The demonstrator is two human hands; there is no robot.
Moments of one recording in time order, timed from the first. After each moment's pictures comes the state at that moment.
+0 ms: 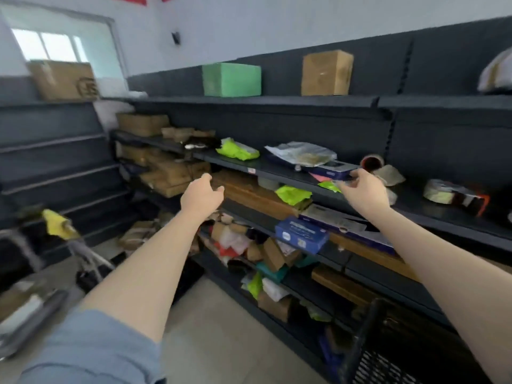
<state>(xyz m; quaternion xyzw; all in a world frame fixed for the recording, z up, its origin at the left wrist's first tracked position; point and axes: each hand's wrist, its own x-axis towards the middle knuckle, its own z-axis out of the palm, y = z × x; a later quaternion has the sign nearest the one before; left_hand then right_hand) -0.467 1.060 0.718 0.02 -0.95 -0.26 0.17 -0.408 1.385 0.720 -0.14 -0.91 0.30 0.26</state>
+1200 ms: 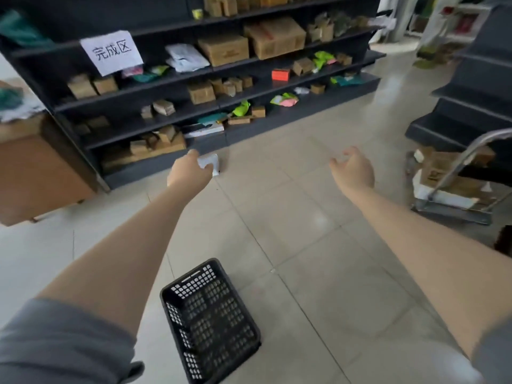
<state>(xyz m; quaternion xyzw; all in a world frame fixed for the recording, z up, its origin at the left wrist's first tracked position) 0.128 0.612 0.565 0.82 -0.51 -0.11 0.23 -0.179 0.554 0.548 0.60 -0.71 0.33 -0.18</state>
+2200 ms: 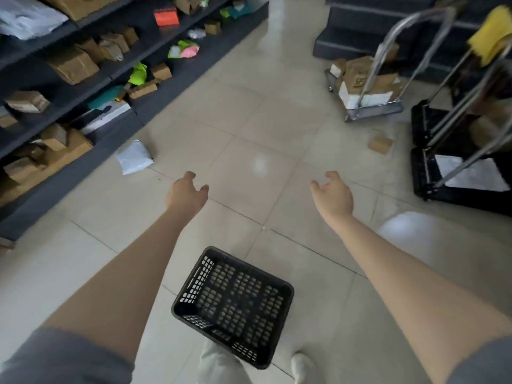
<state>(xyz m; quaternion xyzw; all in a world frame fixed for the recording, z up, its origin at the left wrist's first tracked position) 0.243 0.557 0.412 0.72 -0.65 -0.24 0.07 -0.029 0.653 0.387 0.37 -0.85 0.30 -0.22</state>
